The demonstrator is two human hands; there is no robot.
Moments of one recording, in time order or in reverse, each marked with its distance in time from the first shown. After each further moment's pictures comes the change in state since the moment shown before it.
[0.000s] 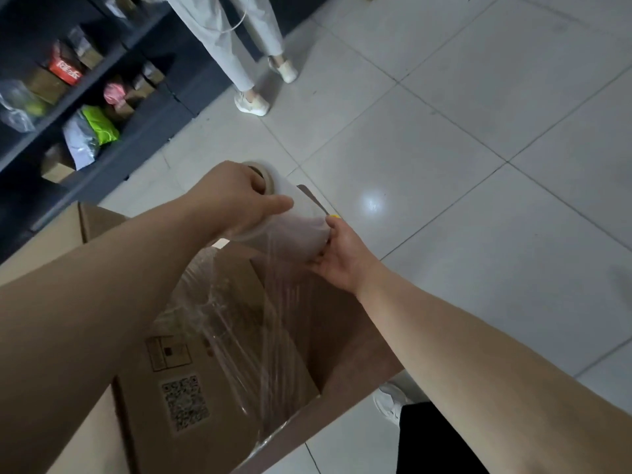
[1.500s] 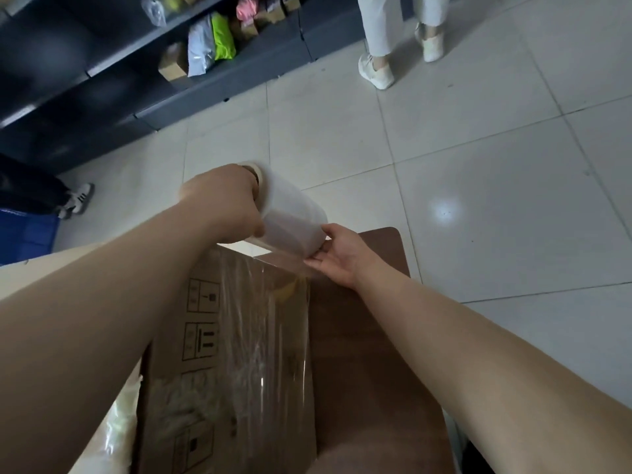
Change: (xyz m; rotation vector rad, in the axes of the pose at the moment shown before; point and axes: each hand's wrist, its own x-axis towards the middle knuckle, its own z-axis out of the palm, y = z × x) left_hand 0.075 -0.110 -0.051 0.209 -0.051 -0.454; right_hand 0.108 -0.022 0.126 -0.172 -0.066 0.401
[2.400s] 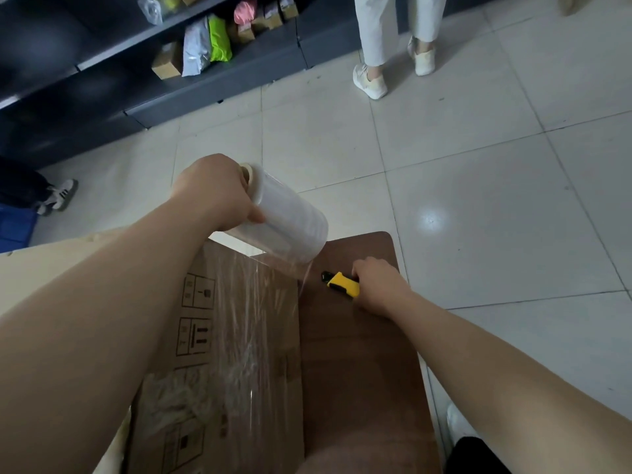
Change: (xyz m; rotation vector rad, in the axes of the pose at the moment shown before) left_hand 0.013 -0.009 0.004 -0.143 0.034 -0.075; right_hand -0.029 -0.002 -0.077 -2.124 0.308 -0.303
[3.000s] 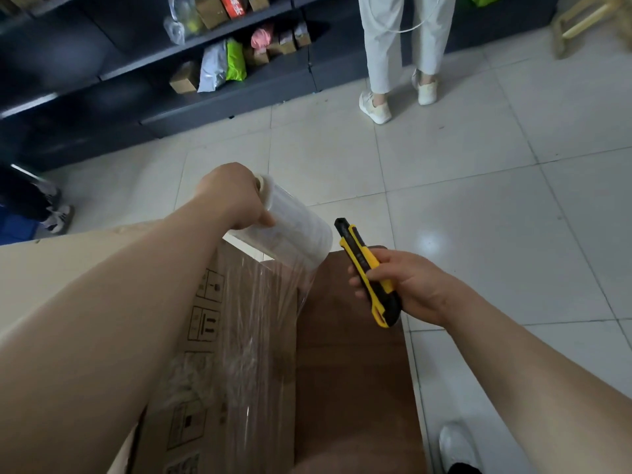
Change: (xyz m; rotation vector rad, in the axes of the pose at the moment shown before) left_hand -0.009 0.009 -0.007 0.119 -0.056 0.026; right_hand -0.070 0.008 -0.079 1.502 -0.297 0.016
